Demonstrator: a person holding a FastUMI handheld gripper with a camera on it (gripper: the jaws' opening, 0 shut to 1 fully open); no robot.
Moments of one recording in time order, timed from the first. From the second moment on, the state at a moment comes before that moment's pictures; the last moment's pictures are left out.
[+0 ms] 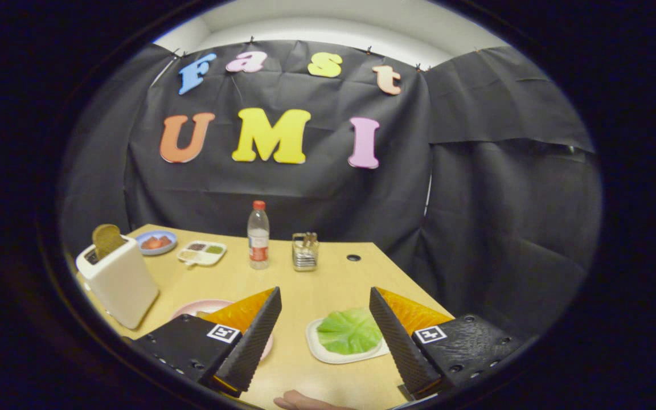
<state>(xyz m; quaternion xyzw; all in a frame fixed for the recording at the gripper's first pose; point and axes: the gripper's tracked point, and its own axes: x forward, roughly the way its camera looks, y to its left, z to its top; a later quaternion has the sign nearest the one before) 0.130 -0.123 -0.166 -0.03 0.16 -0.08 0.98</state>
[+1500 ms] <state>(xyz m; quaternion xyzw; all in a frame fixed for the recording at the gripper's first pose) 0.226 -0.215 -0.324 0.00 0.36 -0.11 0.93</state>
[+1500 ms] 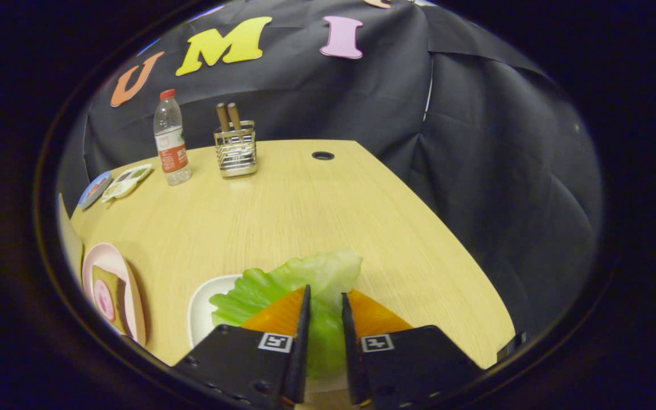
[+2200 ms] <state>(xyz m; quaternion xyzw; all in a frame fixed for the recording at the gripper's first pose) 0.189 -0.180 -0.218 -0.03 0.26 -0.07 0.96</state>
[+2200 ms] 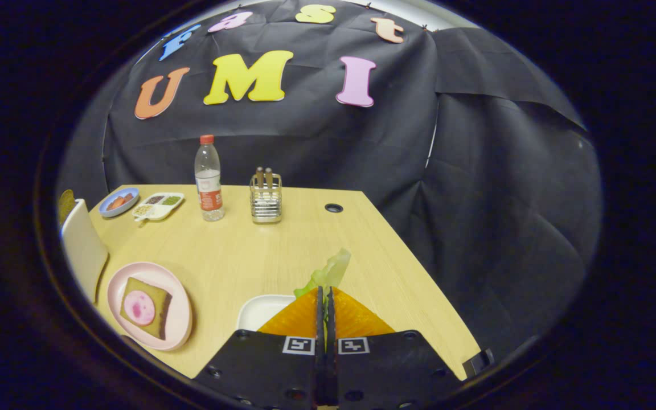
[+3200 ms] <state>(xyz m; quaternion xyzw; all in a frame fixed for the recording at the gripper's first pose) 0.125 0.131 -0.180 -0.01 0.22 0.17 0.96</state>
